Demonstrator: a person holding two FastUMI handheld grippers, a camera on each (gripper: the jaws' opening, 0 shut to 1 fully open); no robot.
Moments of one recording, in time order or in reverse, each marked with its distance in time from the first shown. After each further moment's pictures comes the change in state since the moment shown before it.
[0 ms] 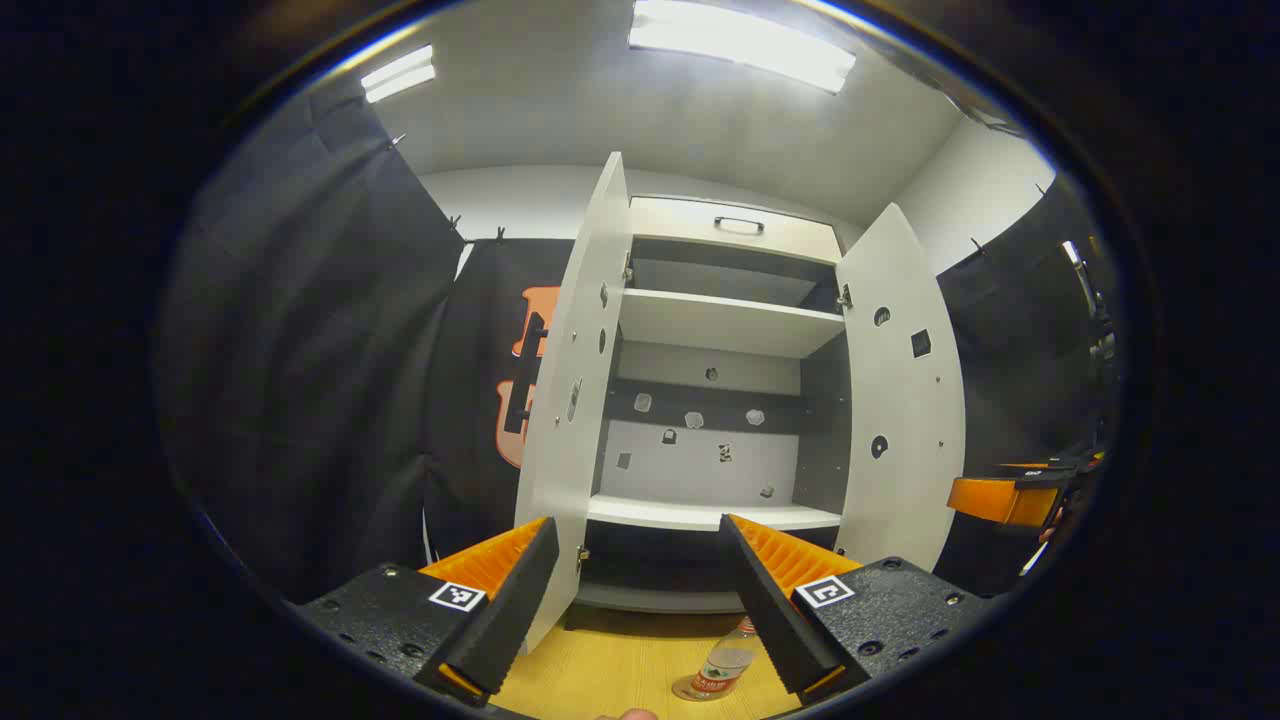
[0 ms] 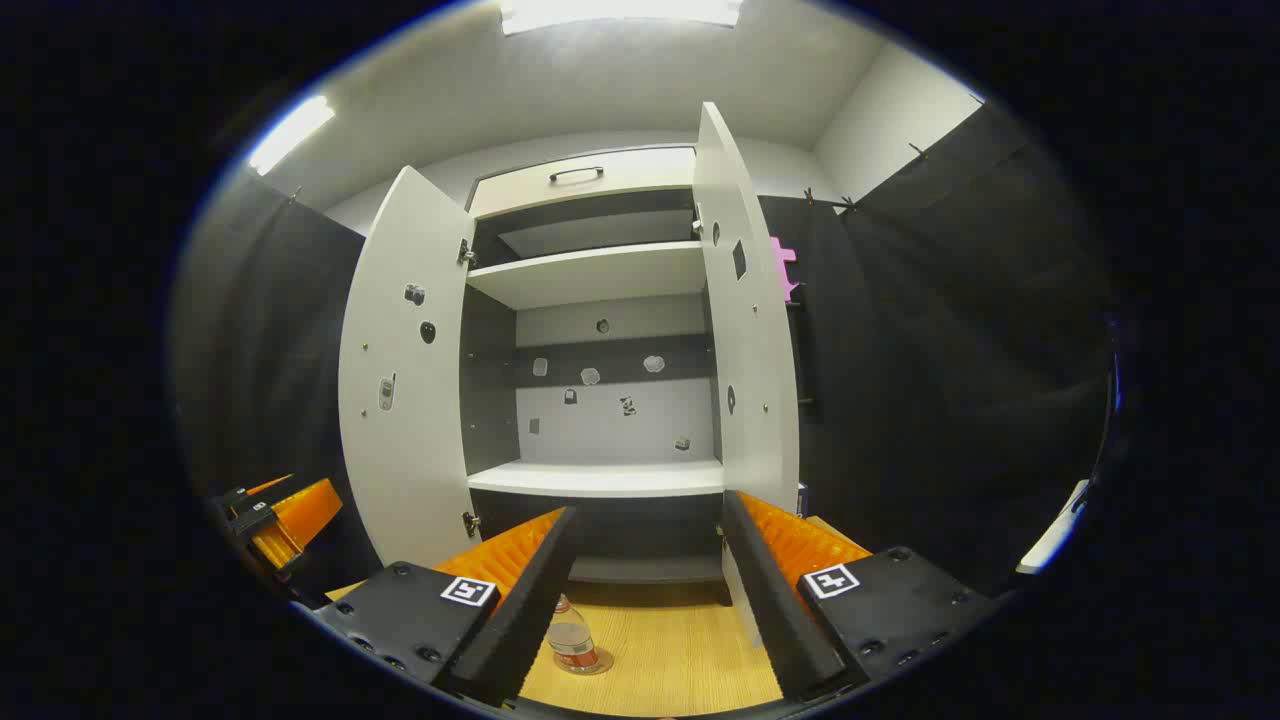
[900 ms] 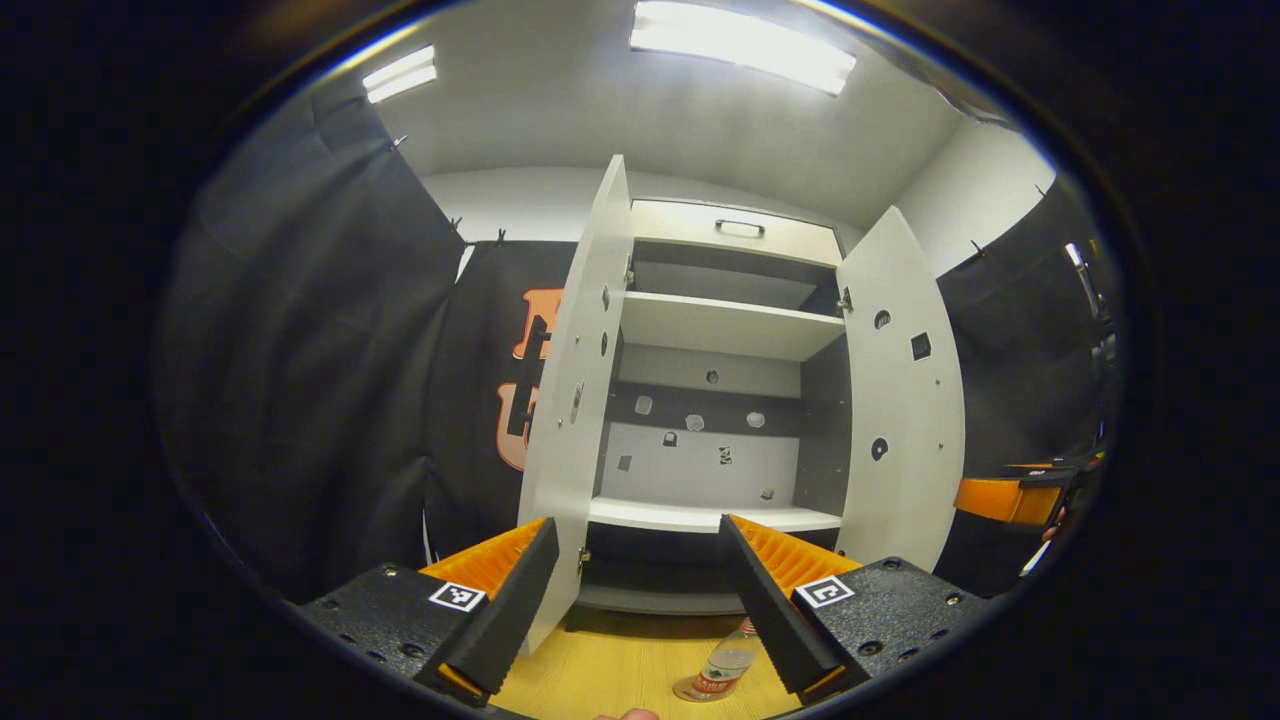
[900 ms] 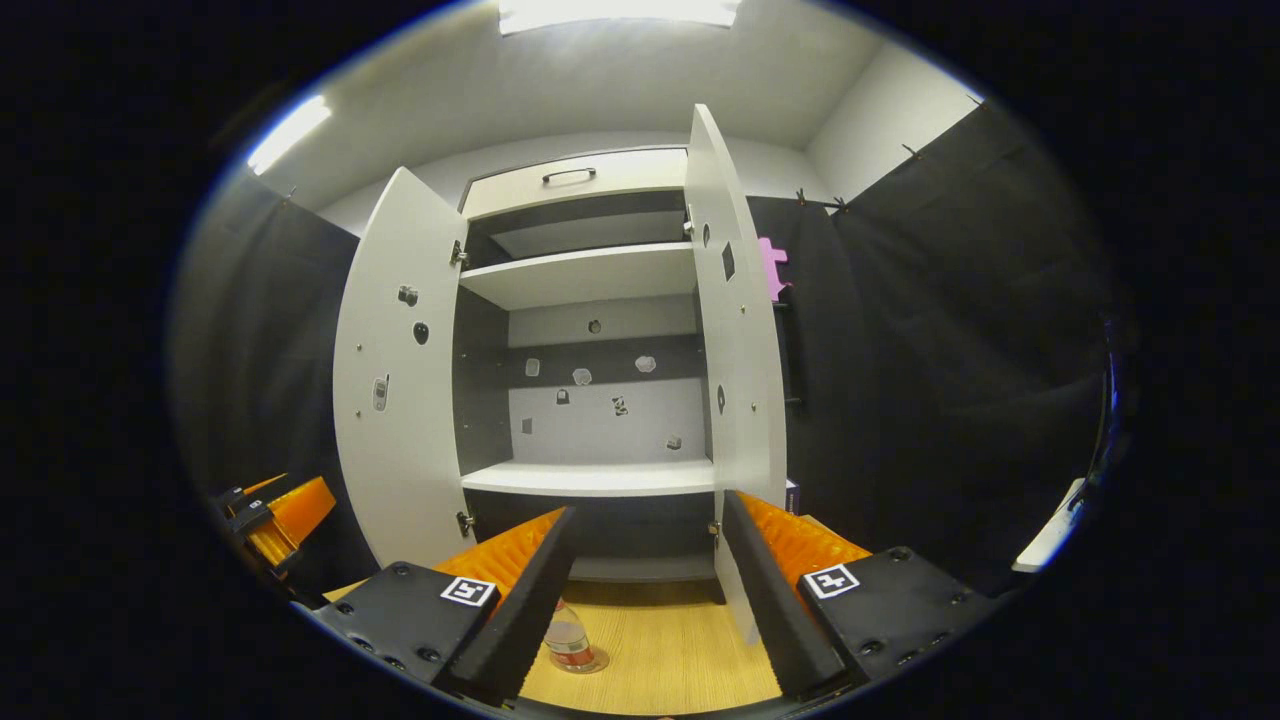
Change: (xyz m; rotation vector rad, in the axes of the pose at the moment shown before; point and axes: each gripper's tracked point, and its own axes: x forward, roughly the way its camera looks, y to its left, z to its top) left arm 0.001 0.004 0.000 0.003 -0.006 -0.006; right arm -0.007 -0.003 -0.003 0.003 0.004 -0.023
